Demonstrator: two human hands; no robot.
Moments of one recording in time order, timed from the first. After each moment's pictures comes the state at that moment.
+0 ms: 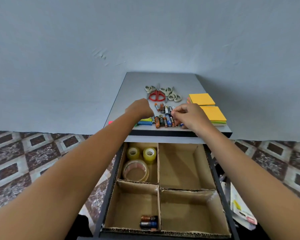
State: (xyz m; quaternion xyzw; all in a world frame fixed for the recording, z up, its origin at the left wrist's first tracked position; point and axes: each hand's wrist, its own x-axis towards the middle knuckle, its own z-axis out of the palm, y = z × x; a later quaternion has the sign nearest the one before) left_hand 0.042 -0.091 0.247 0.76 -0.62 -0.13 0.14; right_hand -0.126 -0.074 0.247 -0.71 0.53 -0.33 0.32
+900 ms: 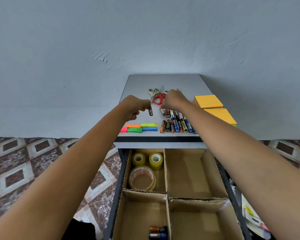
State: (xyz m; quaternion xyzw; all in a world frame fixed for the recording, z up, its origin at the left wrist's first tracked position) left_hand 0.076 -0.092 0.272 0.73 -0.45 -0.38 0.35; right_hand -0.055 -0.180 0.254 -0.80 0.56 -0.13 0.14
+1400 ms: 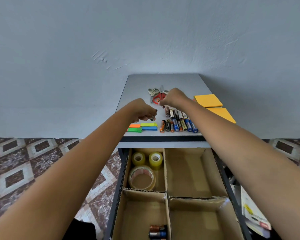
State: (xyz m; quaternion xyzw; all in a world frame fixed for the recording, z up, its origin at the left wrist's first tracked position) left_hand 0.061 -0.089 0.272 0.74 -0.52 -0.35 0.22; right_hand -0.058 -0.175 0.259 -0.75 0.58 -0.19 0.25
